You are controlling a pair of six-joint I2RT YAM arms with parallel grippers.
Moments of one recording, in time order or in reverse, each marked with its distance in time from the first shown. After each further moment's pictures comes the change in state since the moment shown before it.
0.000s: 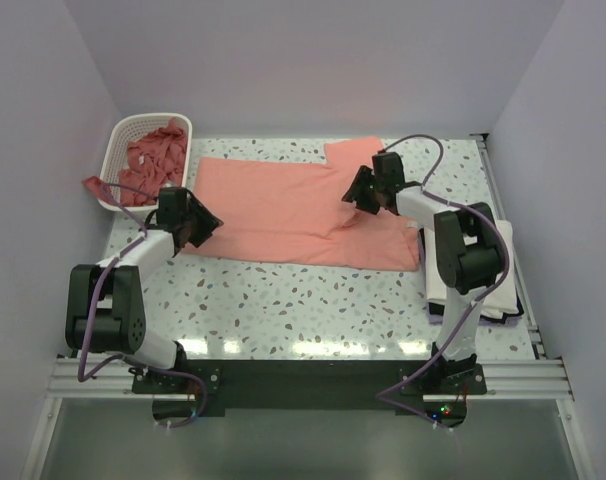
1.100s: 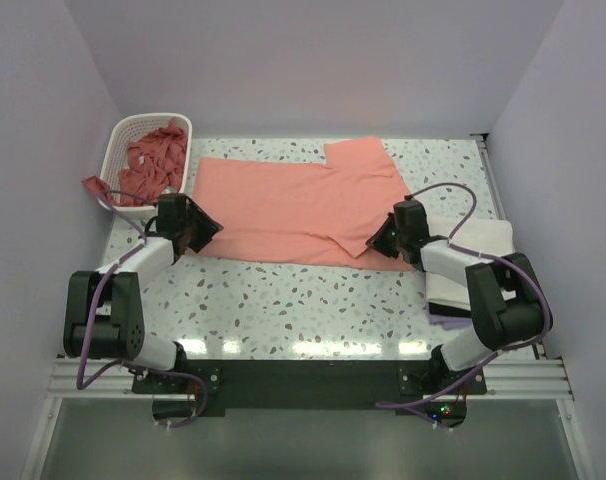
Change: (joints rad) left arm 0.000 -0.041 -0.063 0.035 -0.002 -0.011; right arm 0.000 -0.438 -0.619 0.188 0.056 0.114
